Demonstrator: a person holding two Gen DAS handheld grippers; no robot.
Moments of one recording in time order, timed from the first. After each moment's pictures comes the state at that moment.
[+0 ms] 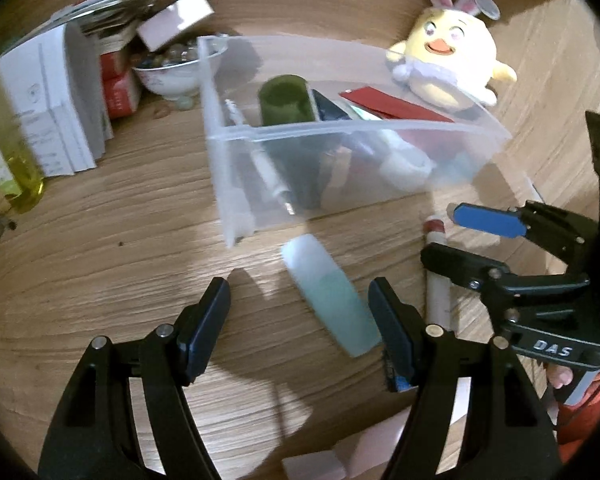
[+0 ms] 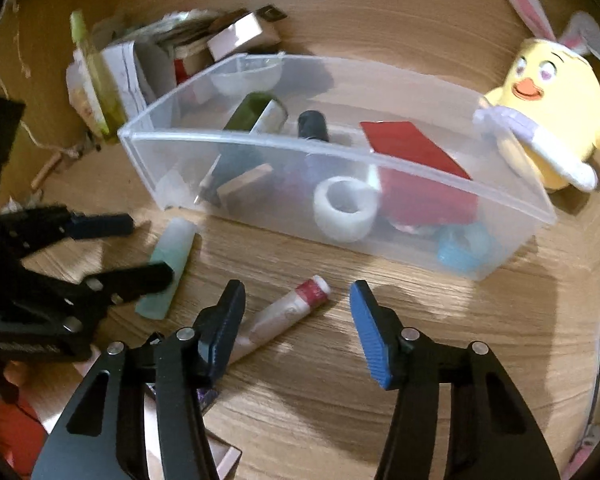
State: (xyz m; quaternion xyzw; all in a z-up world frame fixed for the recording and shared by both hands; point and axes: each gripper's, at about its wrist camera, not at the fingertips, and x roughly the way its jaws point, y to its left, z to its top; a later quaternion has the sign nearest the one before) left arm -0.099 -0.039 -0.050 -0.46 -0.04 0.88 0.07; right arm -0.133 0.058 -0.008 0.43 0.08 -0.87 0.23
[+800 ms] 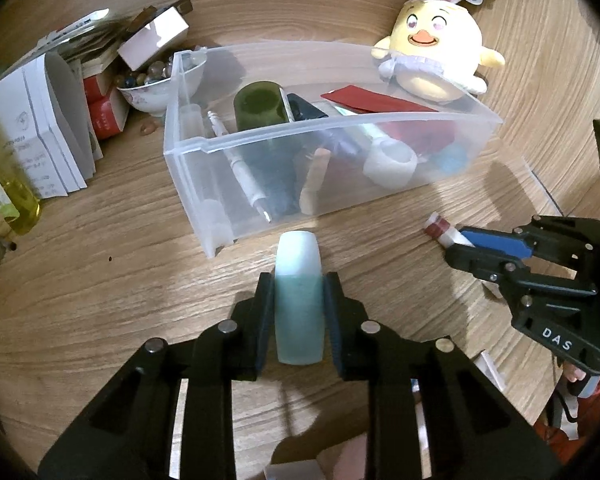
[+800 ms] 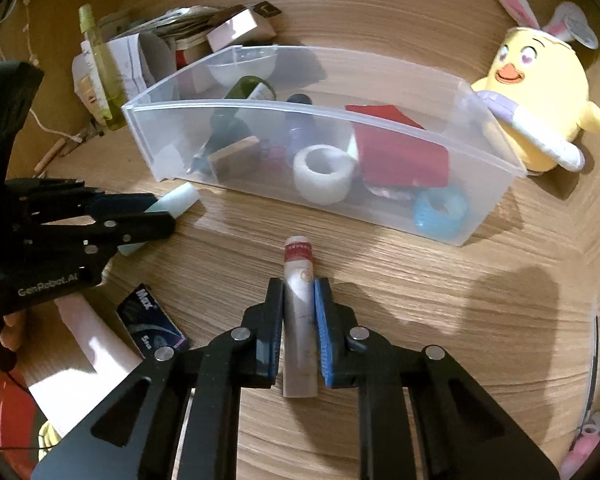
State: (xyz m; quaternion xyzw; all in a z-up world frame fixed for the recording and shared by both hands) left arm -0.097 -0.022 -0.049 -0.44 -0.01 0.89 0.08; right arm -0.118 0.082 -0.019 0.43 0.09 -0.87 0.23
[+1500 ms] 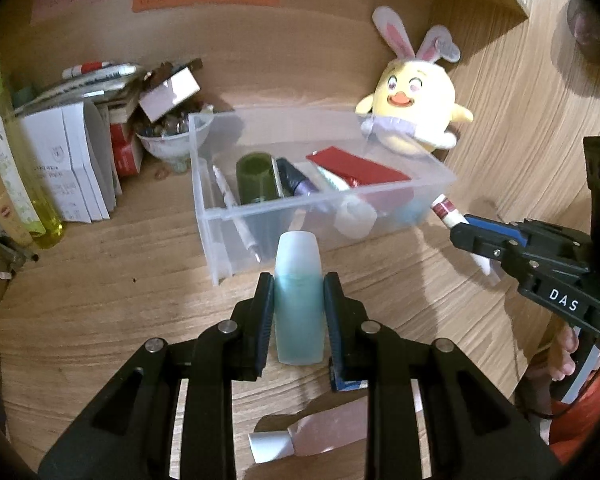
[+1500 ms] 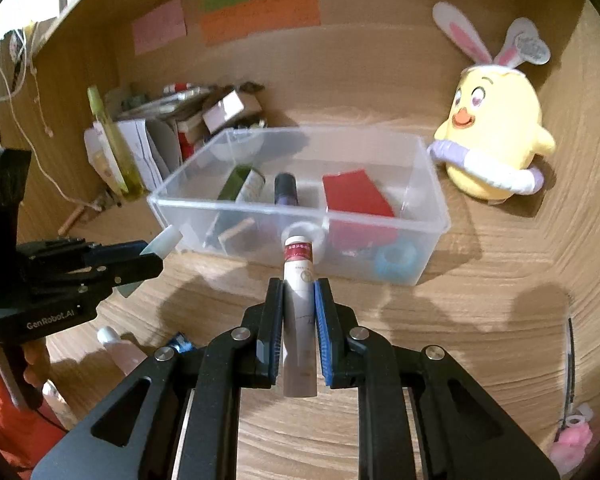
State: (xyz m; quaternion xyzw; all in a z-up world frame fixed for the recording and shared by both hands) left arm -0.068 -0.028 0.000 -0.38 -0.05 0.92 0.09; right arm -0.101 0.112 0.043 0.35 0.03 -0.91 0.23
